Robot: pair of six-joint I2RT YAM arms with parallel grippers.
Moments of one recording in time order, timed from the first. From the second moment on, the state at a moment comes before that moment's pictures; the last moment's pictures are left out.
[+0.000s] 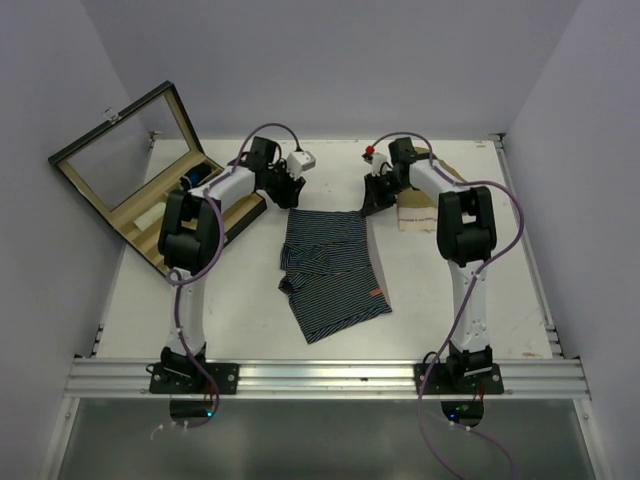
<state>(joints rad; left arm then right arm) -0.29 2.22 1.70 -0.43 0.45 0.50 0.21 2.33 1.84 -0.71 -0.56 -0.07</state>
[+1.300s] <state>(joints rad) -0.28 2.23 1.69 -0.46 0.52 0.44 0.21 2.34 1.85 -0.73 -0.59 -0.13</state>
